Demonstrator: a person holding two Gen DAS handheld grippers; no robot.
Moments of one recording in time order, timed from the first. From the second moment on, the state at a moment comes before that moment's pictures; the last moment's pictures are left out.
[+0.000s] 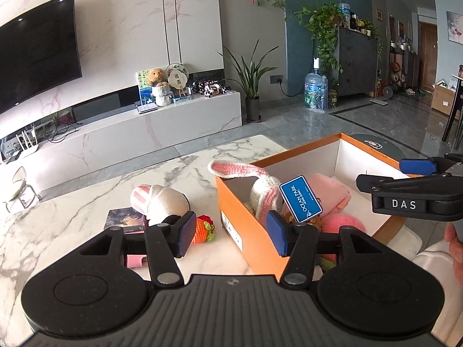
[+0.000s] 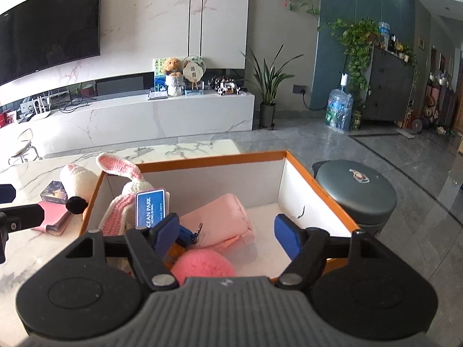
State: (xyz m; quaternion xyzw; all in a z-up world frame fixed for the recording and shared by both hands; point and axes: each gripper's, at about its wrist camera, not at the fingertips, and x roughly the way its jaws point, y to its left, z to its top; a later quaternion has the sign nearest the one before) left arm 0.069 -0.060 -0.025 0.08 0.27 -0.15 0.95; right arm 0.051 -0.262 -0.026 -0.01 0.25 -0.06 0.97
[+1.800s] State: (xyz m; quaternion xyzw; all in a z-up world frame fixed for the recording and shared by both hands) left arm 0.096 0.078 -0.089 0.03 0.31 -0.05 0.95; right arm 0.065 -0.076 -0.056 -0.08 0.22 0.04 0.97
